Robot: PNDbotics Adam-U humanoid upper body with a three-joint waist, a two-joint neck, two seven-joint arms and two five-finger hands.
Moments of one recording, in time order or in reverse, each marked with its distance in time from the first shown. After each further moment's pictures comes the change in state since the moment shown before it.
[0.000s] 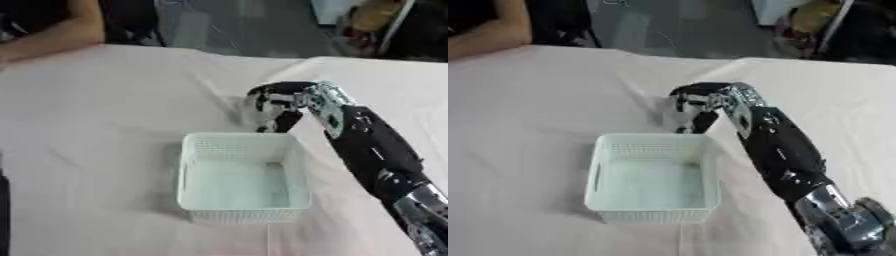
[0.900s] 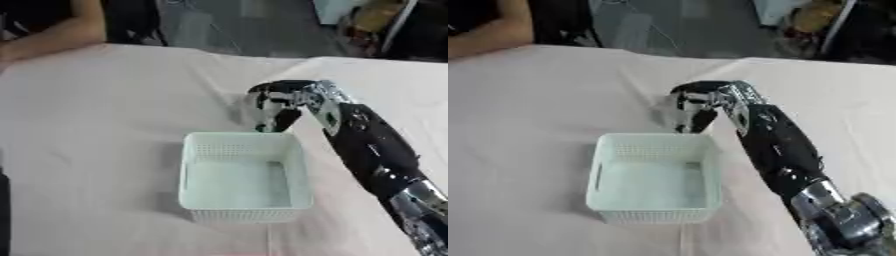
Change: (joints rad) left arm -0.011 0.000 0.000 0.000 0.000 -0.002 0.000; right arm 0.019 0.028 -0.034 0.099 0.052 -0.012 -0.038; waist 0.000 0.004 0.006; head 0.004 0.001
